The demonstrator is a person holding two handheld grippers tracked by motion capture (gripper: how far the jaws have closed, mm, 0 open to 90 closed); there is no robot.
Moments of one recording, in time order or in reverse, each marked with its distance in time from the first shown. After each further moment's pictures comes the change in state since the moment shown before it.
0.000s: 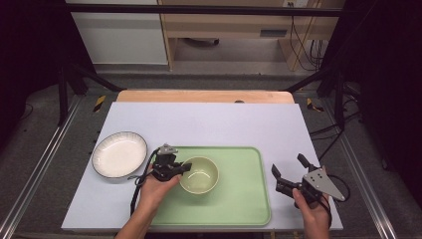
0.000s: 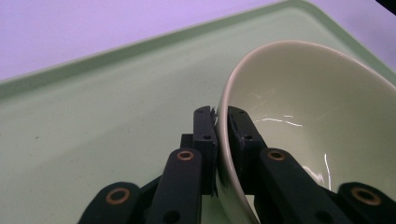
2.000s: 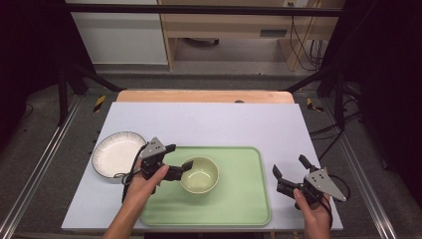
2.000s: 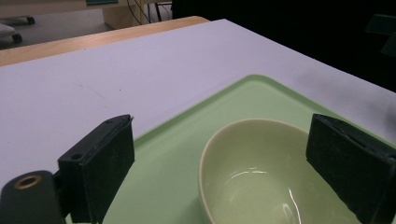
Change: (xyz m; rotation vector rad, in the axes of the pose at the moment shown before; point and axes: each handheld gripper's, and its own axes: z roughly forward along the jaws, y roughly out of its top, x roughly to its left) left arm 0.004 0.011 -0.043 -0.279 -0.074 0.183; right arm -0.001 -0.001 -0.002 0.007 -0.012 0.019
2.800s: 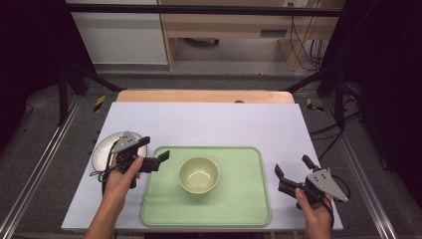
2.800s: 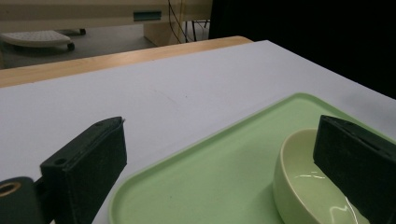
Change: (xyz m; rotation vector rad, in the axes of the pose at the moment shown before) left arm 0.044 -0.002 -0.041 -0.084 0.132 -0.057; right arm -0.004 0.000 -0.001 0.002 -0.031 0.007
